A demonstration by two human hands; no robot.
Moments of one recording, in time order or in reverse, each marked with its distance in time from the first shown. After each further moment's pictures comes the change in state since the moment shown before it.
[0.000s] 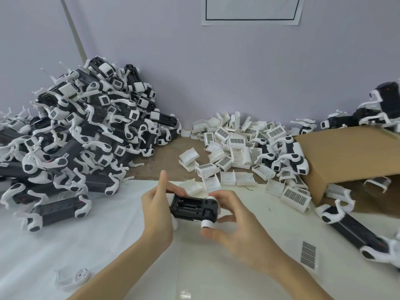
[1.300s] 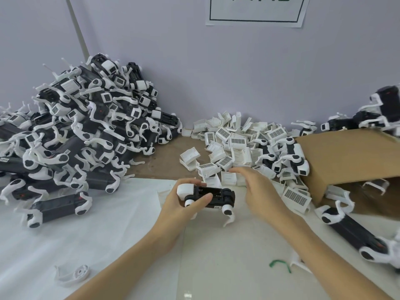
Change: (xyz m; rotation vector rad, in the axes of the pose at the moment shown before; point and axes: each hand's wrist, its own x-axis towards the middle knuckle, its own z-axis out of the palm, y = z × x) left_hand -0.003 -0.013 -0.003 0.110 -0.474 -0.093; right_hand 0.064 0.020 -0.054 -0.625 0.177 0.007
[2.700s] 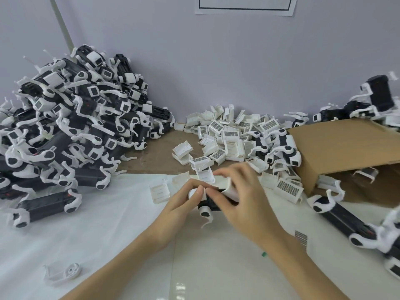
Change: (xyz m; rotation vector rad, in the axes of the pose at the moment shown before) left_hand -0.007 -0.001 0.002 0.221 -0.285 0.074; right_hand -0.049 -0.040 0.006 0.171 0.310 -0.250
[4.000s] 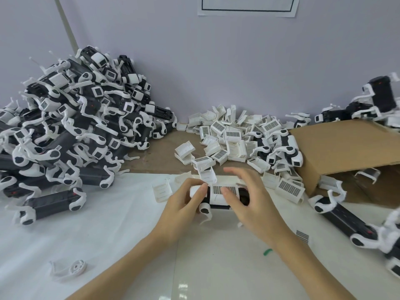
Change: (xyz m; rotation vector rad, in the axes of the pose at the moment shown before) left_hand -0.002 0.007 0.011 0.096 0.215 0.022; right_hand -0.009 0.018 -0.005 0.237 -0.121 0.207
